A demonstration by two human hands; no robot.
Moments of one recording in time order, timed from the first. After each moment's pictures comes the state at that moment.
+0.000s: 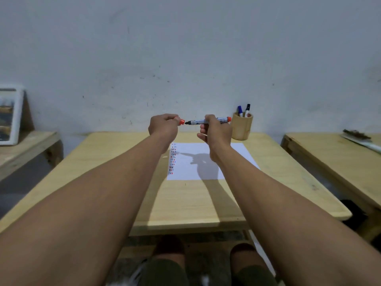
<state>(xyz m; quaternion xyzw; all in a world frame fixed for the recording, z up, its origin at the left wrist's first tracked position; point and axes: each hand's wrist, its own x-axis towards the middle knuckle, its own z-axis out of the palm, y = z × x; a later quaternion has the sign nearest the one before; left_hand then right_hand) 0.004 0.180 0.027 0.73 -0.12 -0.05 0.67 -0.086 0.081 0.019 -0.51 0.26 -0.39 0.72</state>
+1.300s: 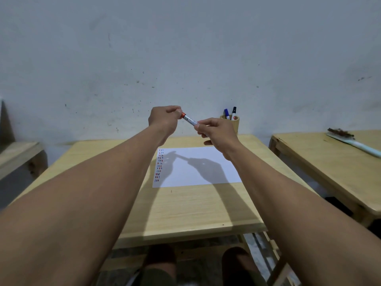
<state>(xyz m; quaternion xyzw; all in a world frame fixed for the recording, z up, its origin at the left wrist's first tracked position) -0.002 0.141 0.055 0.73 -0.20 -0.06 0.65 -0.120 0.020 0.025 -0.73 0.19 -0.30 0.58</state>
